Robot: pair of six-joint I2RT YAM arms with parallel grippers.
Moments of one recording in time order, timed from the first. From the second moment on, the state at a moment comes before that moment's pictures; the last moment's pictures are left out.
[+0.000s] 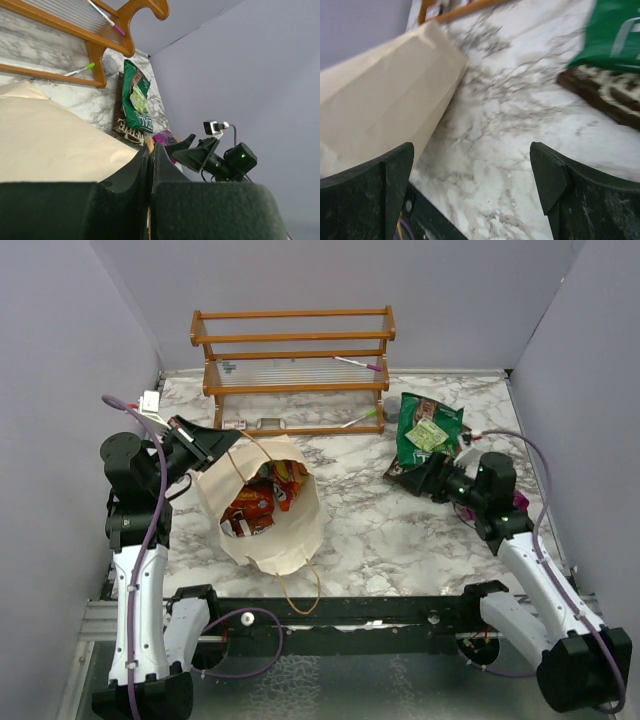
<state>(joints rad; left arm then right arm) 0.13 0.78 0.97 -0.24 0.73 -0.94 0.07 0.85 0.56 -0.08 -0.52 0.64</state>
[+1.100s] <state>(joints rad) 0.13 0.72 0.98 -0.35 0.72 -0.86 1.41 1.42 0.95 0.19 0.11 -0.61</state>
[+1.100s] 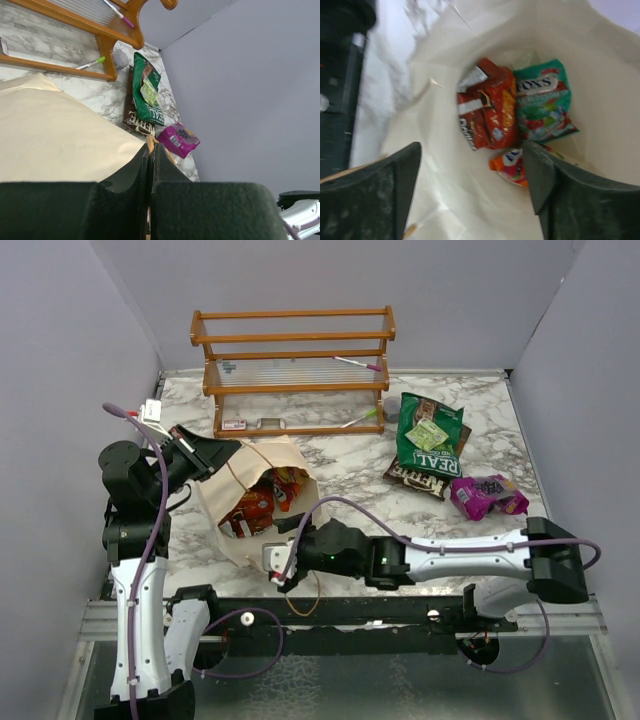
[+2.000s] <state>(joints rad) 0.13 0.71 1.00 -0.41 0.74 -0.79 1.24 1.92 1.22 0.25 0.12 -0.84</state>
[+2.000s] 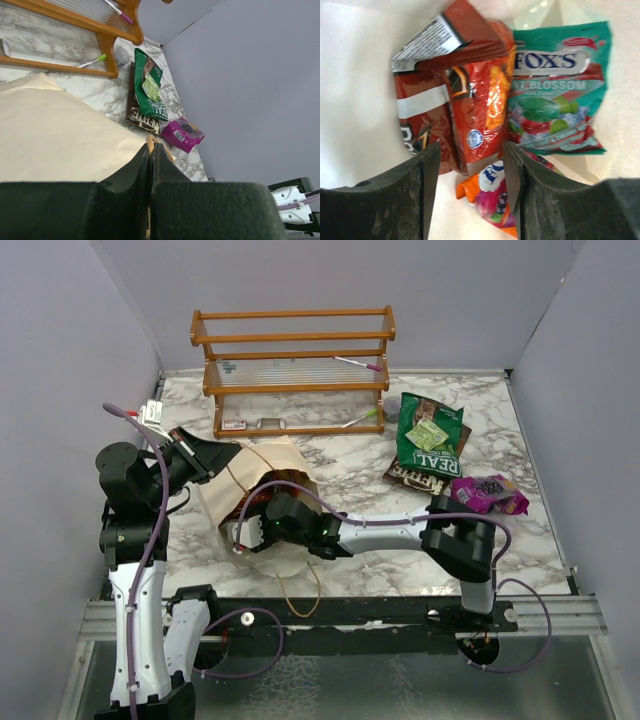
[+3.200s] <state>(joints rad) 0.10 0.71 1.03 -0.46 0.70 -0.78 1.20 1.96 1.32 0.17 -0.03 -0.74</state>
